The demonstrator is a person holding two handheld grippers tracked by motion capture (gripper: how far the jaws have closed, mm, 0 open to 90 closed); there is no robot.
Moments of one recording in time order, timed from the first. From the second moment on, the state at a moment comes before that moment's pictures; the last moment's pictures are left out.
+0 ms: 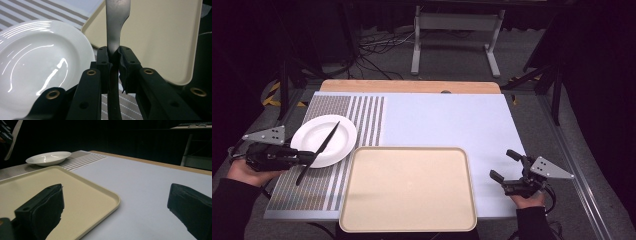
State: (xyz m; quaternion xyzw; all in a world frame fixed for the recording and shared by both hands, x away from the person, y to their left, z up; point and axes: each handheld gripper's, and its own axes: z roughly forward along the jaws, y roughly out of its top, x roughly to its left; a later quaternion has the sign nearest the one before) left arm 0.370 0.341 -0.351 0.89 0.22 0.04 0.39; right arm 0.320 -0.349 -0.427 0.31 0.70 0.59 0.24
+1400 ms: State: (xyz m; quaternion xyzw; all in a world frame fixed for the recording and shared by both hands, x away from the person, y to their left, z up) left arm 0.367 0.231 -0.366 0.90 0.21 -0.03 0.37; right arm 0.320 -0.353 -0.427 0.31 0.70 0.60 0.24
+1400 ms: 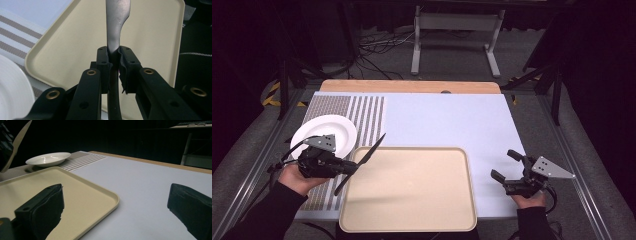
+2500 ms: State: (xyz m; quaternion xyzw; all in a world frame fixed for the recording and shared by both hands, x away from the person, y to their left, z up) left arm 0.350 0.194 -0.399 0.90 0.25 -0.08 0.34; right arm 0.320 -0.354 -0.427 0.32 0.70 0.60 0.24
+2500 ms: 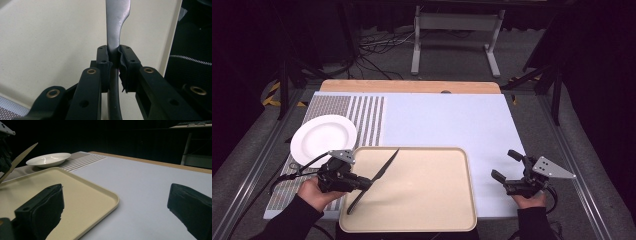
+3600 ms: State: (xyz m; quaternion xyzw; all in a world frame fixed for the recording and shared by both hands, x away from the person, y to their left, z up) left arm 0.363 0.181 -0.431 0.90 0.29 -0.11 0.30; right arm 0.320 -0.355 -0.427 0.32 0.70 0.60 0.24
